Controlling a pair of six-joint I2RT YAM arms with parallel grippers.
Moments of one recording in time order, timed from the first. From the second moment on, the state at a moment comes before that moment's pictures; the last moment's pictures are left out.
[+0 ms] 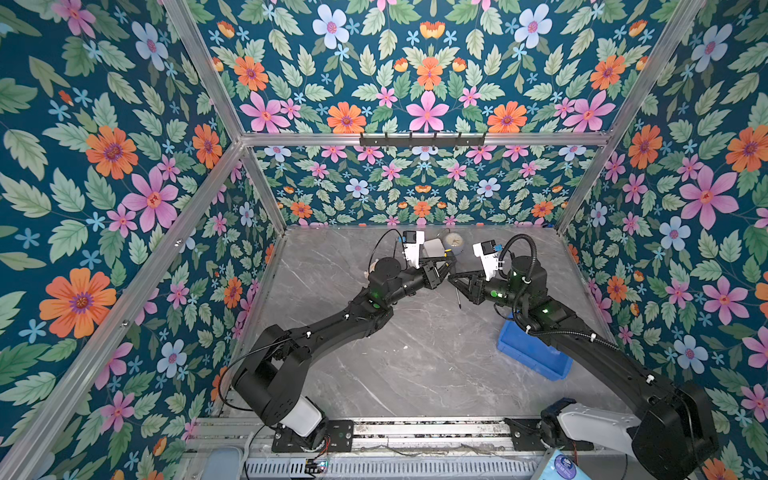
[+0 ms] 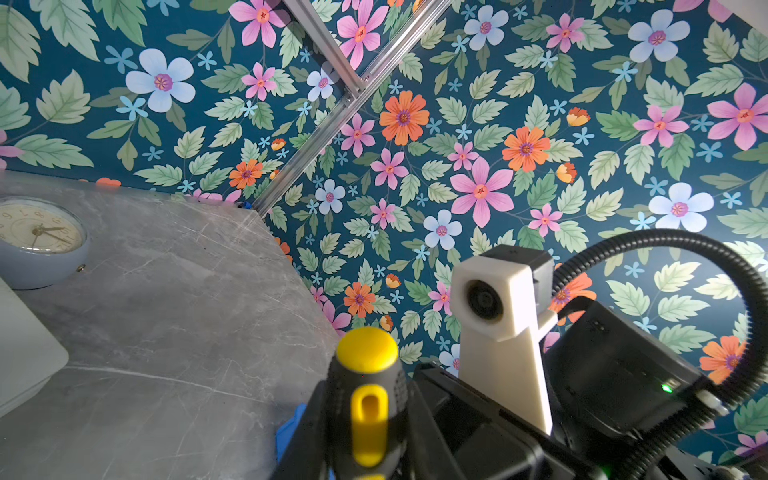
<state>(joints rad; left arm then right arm) -0.74 1.55 0.96 0.69 0.35 -0.84 0.44 1.19 0.86 0.08 -0.56 0.45</state>
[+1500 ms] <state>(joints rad) -0.74 1.39 0.83 0.43 0.41 -0.05 0.06 0.89 0.63 -0.86 -0.05 -0.89</state>
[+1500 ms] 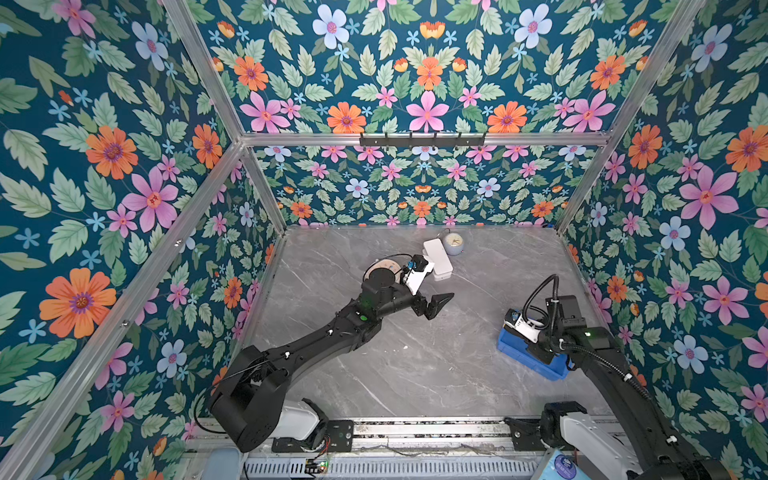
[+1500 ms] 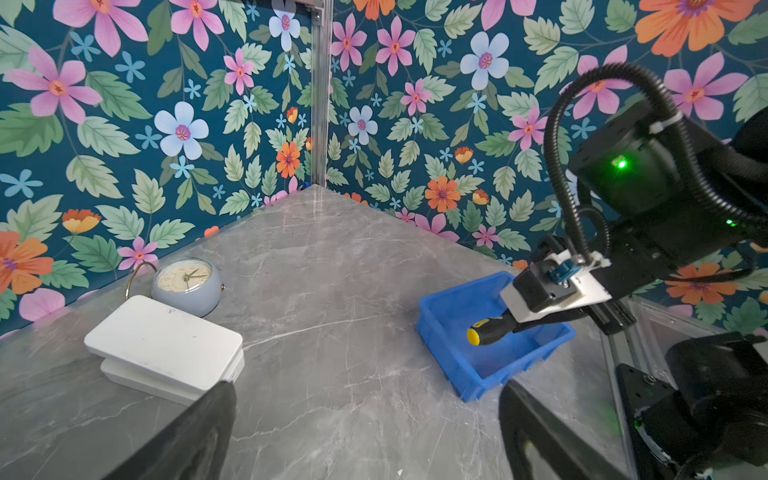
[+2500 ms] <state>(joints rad) -0.75 1.34 0.87 0.03 0.61 0.40 0.02 1.06 0.53 -0.55 0.01 -0.84</state>
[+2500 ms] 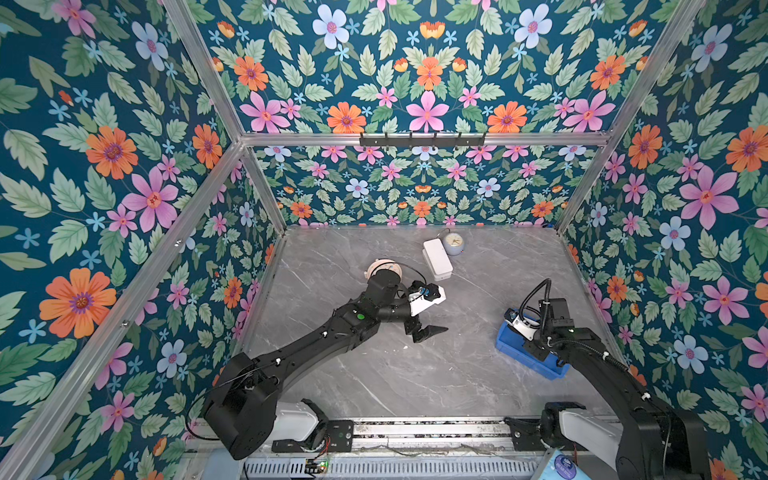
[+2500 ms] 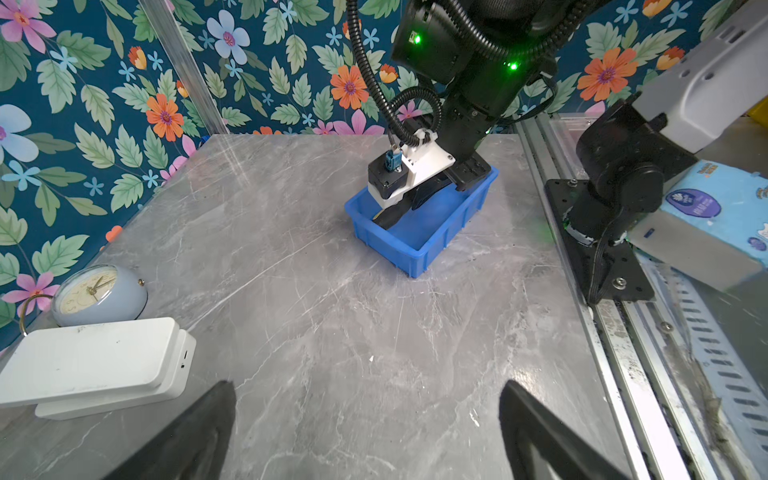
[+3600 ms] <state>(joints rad) -0.39 1.11 0.29 0.62 -0.01 0.00 -0.02 1.01 0.38 0.08 -0.38 -0.16</state>
